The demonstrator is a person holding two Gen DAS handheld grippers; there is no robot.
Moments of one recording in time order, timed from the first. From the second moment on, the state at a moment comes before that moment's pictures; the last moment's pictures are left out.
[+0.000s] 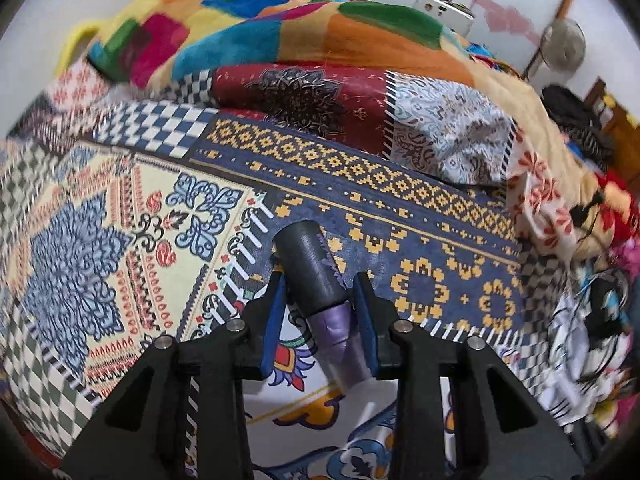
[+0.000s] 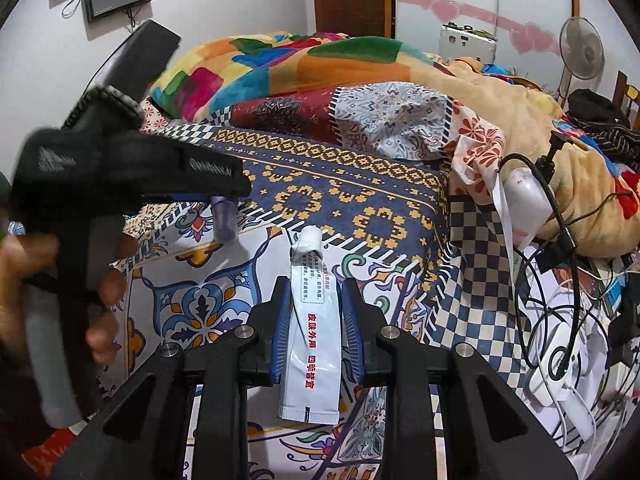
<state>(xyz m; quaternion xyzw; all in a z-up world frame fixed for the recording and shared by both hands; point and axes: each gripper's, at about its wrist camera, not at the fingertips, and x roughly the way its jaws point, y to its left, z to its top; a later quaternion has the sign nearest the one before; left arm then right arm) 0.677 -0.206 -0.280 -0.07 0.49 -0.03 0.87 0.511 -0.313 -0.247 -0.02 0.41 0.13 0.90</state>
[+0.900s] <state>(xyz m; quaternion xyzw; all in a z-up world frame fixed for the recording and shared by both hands) 0.531 -0.142 -0.125 -0.03 0.40 -0.06 0.91 0.452 -0.297 -0.122 -0.01 0.33 0.14 0.93</state>
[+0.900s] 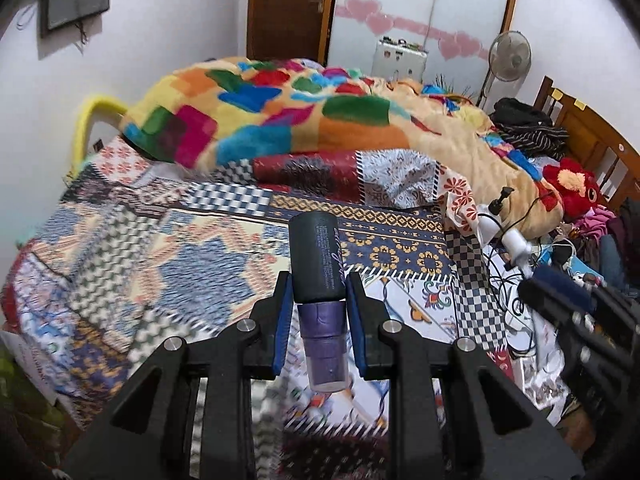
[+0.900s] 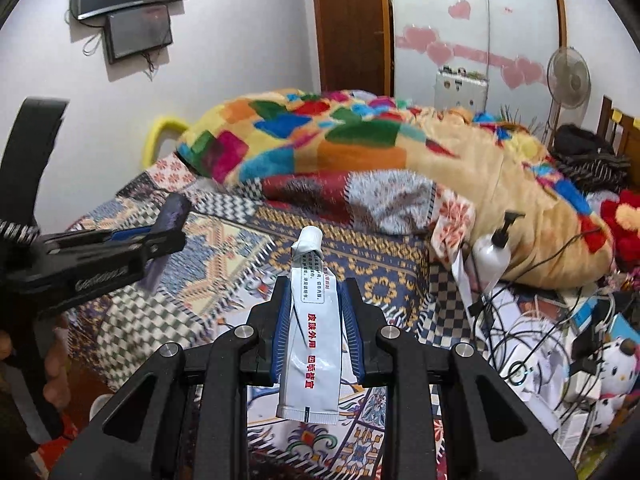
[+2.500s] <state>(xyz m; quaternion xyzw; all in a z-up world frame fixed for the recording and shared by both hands) 0.178 0.184 -0.153 -0.17 0.40 0.16 0.89 0.255 0.022 -0.108 -0.13 0.35 0.41 0.83</state>
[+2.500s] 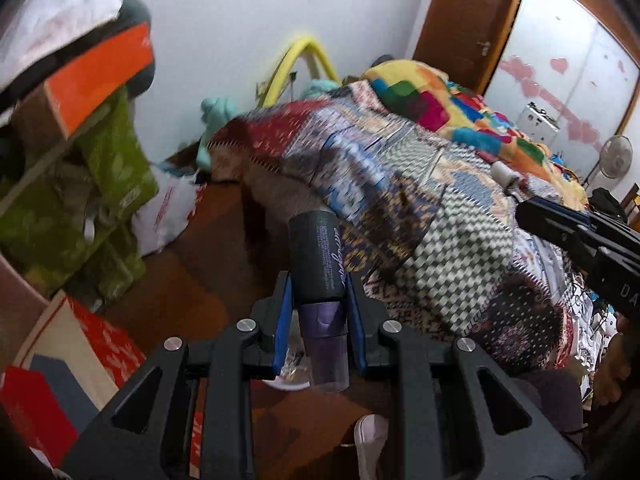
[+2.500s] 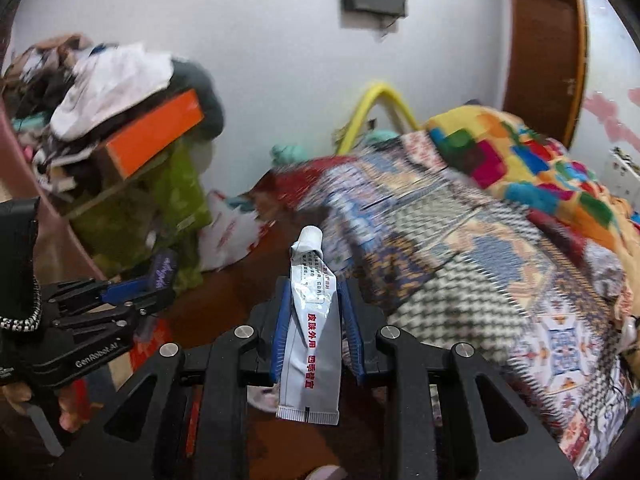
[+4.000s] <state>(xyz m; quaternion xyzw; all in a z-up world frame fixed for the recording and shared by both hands) 0.175 0.214 -0.212 -0.23 0.46 0.17 0.84 0.263 0.071 -0.171 -0.18 0.45 0.43 0.76</state>
